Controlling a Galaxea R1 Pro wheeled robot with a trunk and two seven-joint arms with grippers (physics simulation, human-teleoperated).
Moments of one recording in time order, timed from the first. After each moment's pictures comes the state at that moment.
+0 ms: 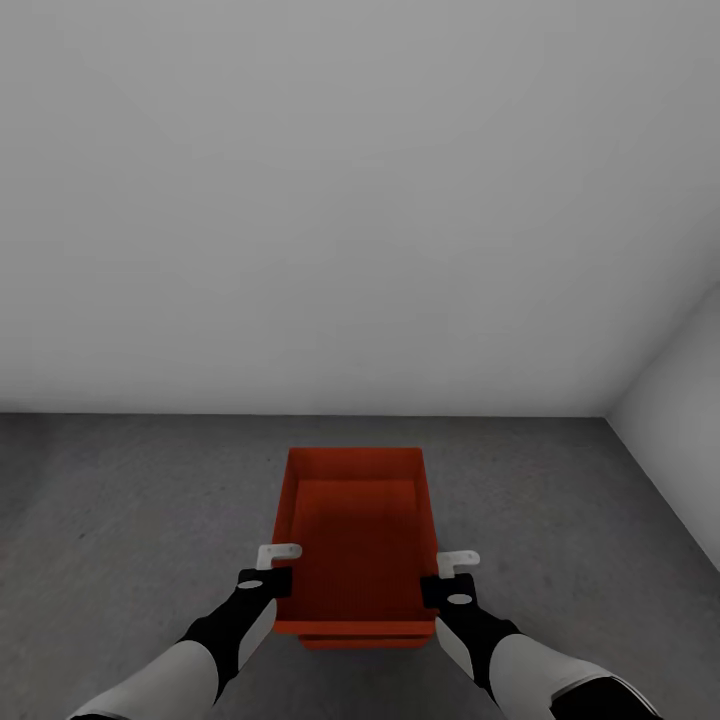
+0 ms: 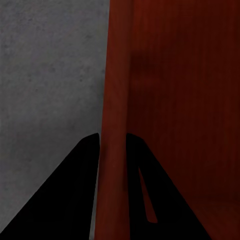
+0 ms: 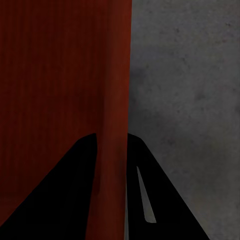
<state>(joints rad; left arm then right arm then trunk) -0.66 -0.10 -0.16 -0.32 0.16 0.11 0.25 -0.73 0.14 0.26 -0.09 -0.14 -0.06 -0.26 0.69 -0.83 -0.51</state>
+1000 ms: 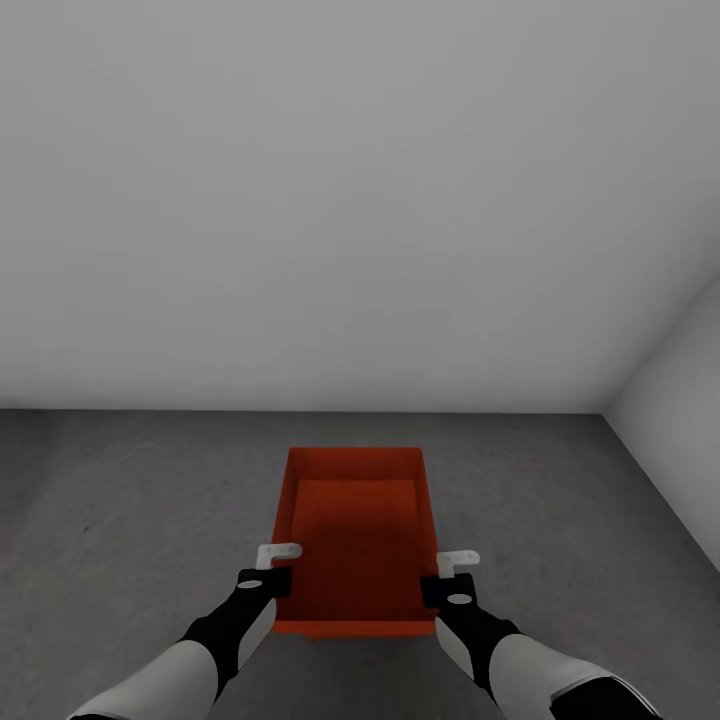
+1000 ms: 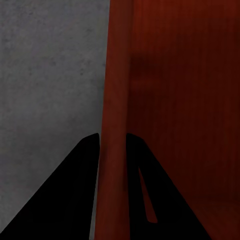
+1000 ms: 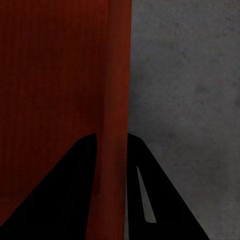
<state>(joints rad) -0.66 -0.10 -0.16 -0.32 0.16 0.11 0.25 -0.73 0.14 0.26 -0.09 -0.13 -0.06 -0.26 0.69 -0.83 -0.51</state>
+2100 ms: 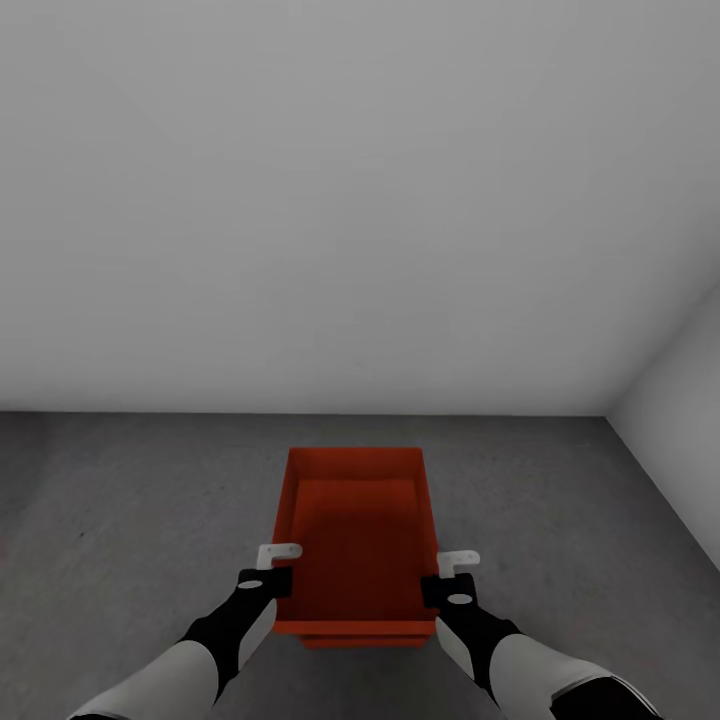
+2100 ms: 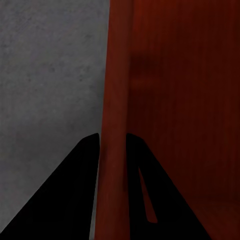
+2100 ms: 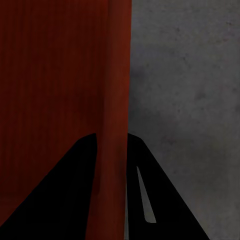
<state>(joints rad) -0.66 -0.10 -0.17 -0.32 0.17 0.11 0.25 -0.73 0.14 0.26 -0.09 -0.14 -0.06 -0.26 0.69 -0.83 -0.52</state>
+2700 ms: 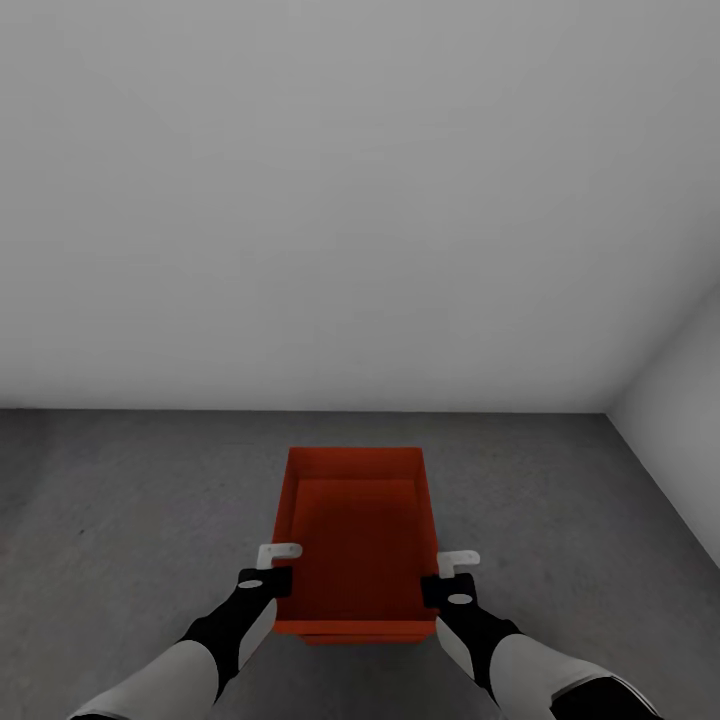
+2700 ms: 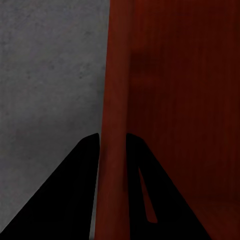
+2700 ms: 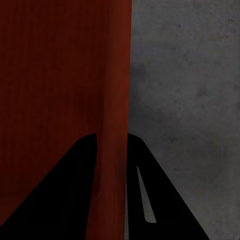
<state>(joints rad) -0.66 -0.10 -0.17 -0.32 0.16 0.11 0.25 -0.73 0.14 0.25 -0.09 -0.14 -0.06 -0.26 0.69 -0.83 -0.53</state>
